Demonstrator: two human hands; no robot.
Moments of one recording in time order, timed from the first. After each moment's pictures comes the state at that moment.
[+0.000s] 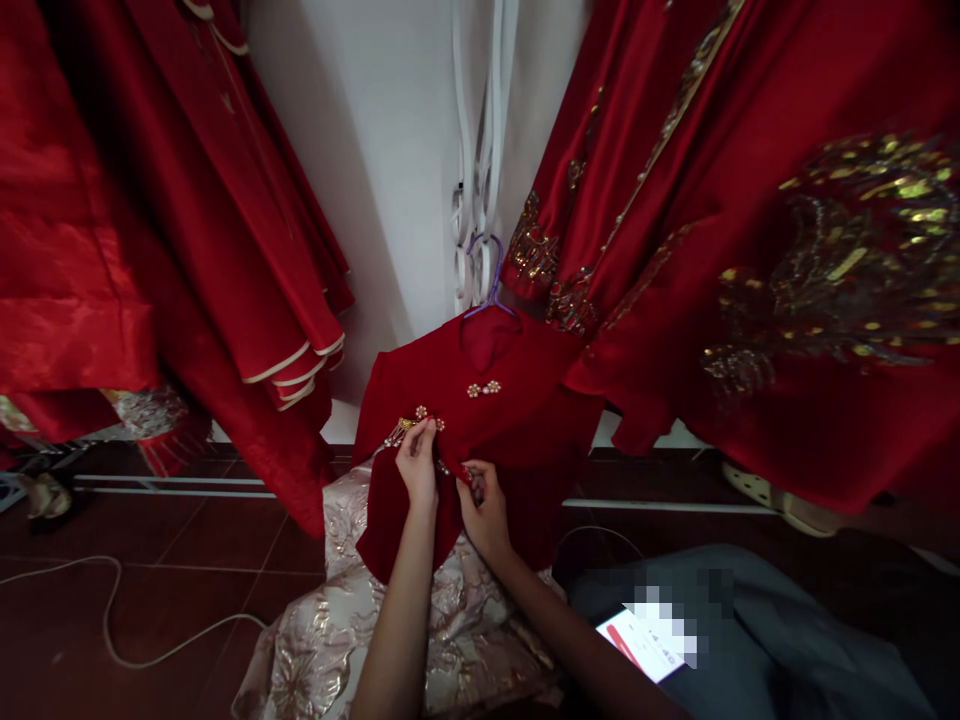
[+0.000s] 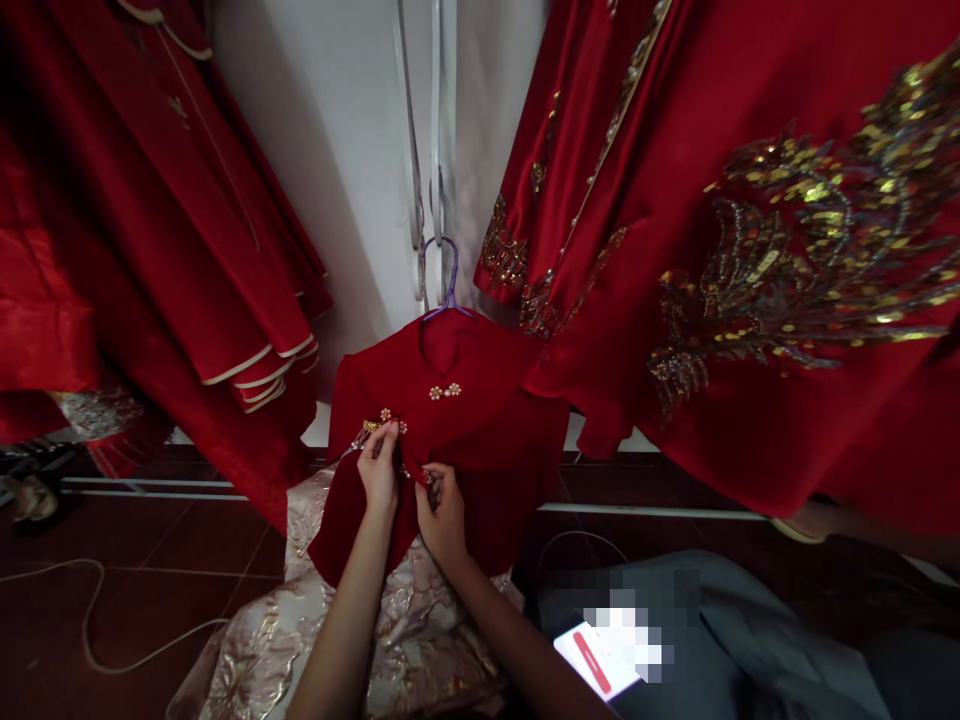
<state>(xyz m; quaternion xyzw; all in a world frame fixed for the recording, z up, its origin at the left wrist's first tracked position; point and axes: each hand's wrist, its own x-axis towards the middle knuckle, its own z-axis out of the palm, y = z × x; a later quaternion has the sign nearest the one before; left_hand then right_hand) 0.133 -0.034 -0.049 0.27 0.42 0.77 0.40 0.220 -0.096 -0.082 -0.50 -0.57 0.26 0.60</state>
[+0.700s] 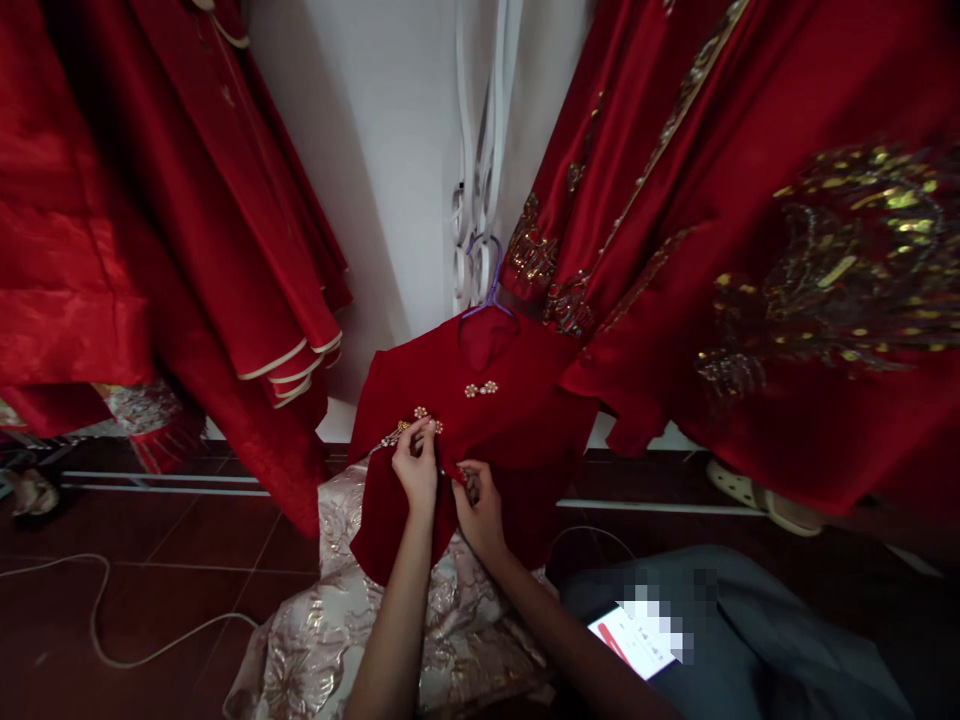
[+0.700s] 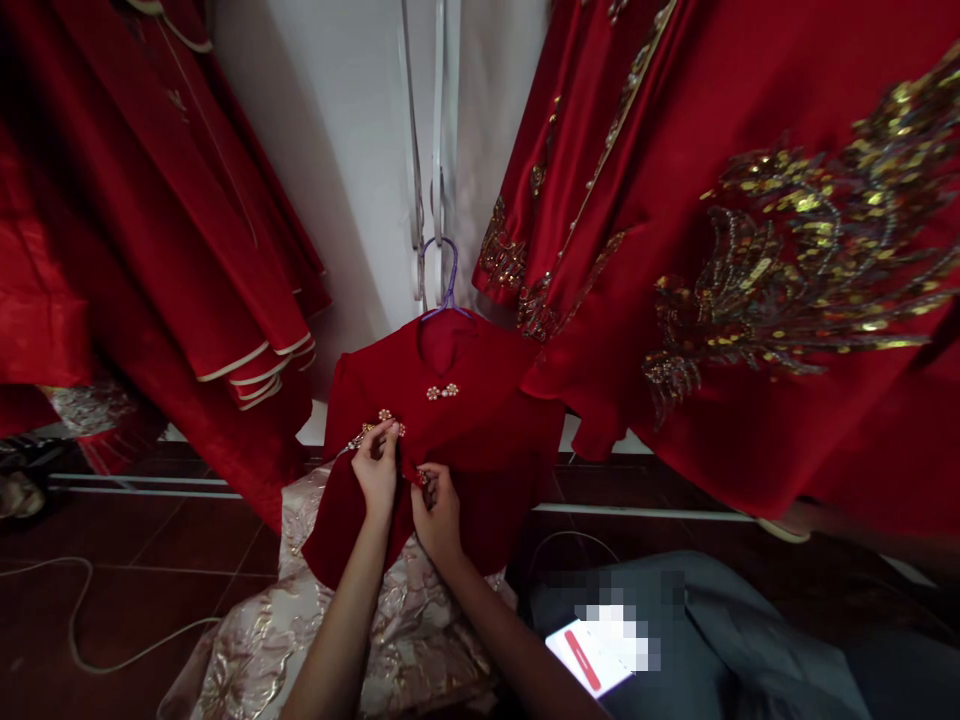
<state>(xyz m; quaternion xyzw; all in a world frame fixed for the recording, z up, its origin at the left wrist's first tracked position) 0.131 -0.042 -0.047 0.41 0.47 0.74 0.26 0.221 -0.097 -0.080 -0.51 -0.57 0.27 0.59</state>
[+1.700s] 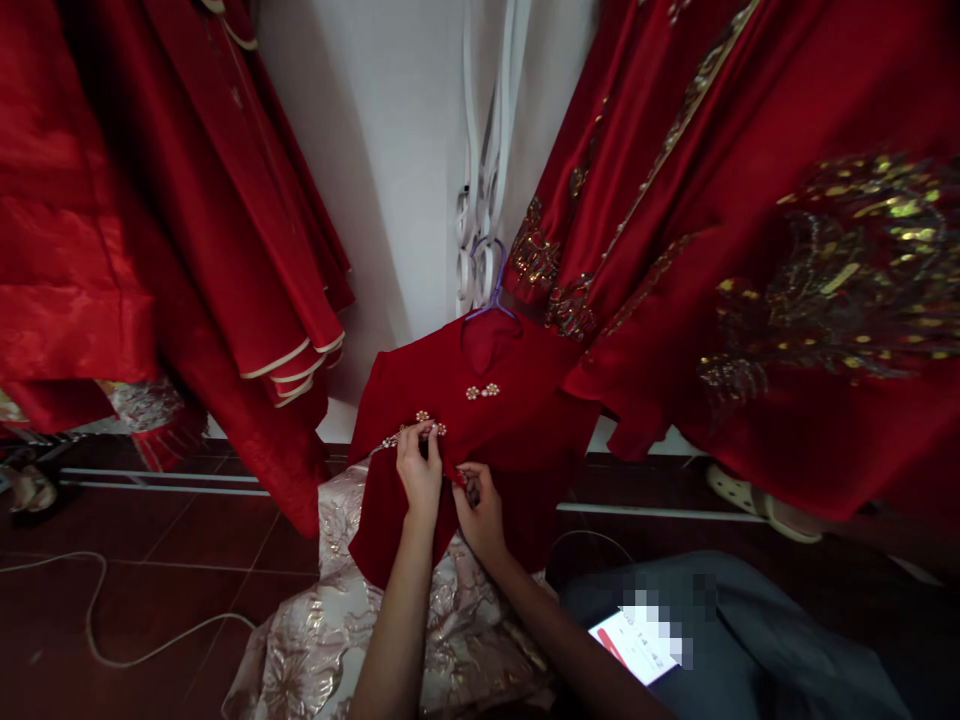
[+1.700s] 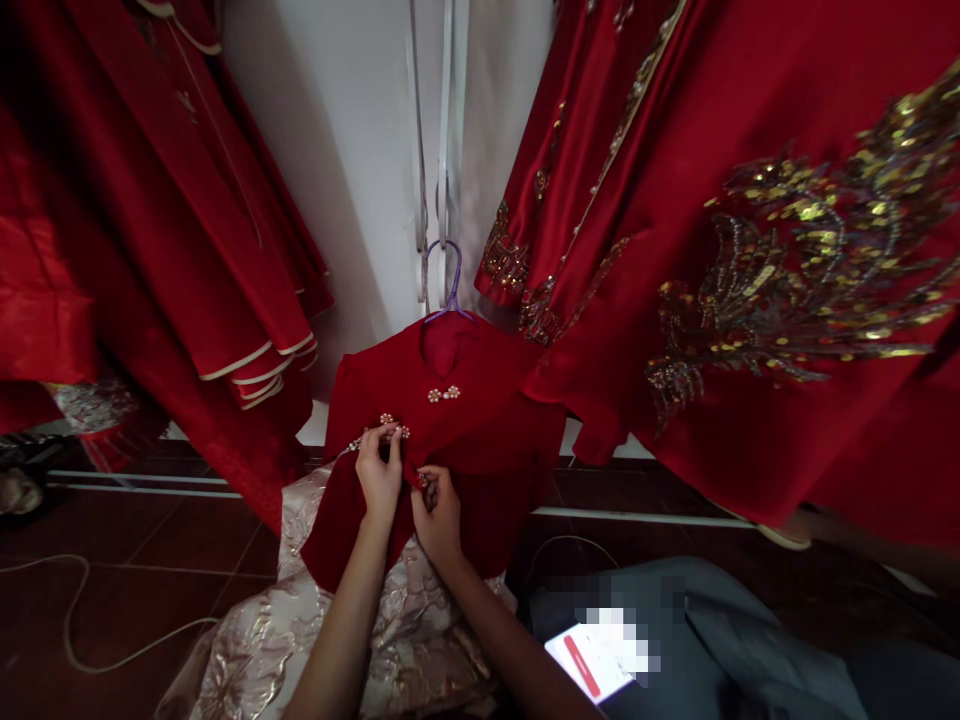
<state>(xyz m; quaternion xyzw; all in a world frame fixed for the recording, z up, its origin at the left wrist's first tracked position) 0.125 -0.047 -0.044 0.54 0.52 0.66 0.07 0.220 -0.097 -0.078 -0.50 -0.57 0.27 0.59</state>
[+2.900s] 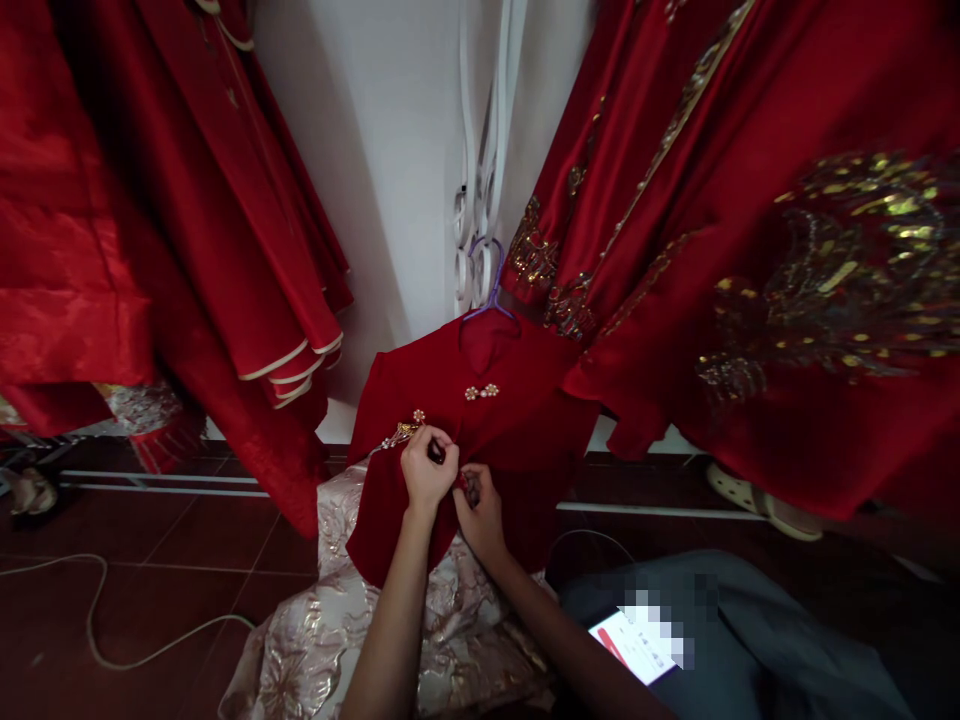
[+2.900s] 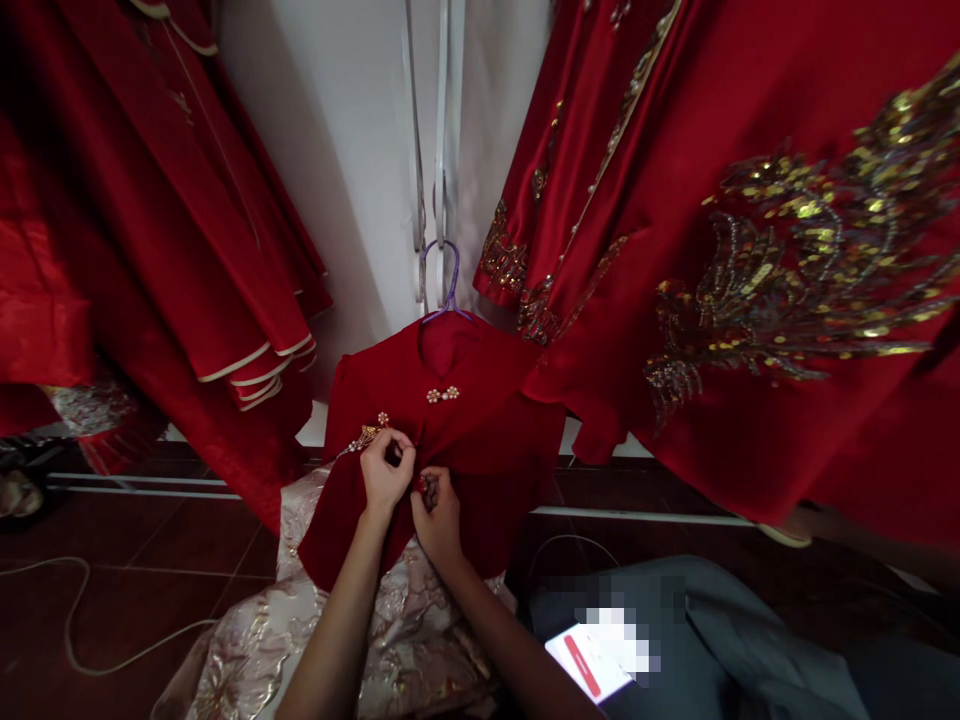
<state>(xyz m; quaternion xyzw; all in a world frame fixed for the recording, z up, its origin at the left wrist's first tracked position) 0.129 -0.057 -0.021 0.62 0.49 0.60 0.11 0.222 -0.095 -0.082 -0.51 -0.57 0.26 0.59</state>
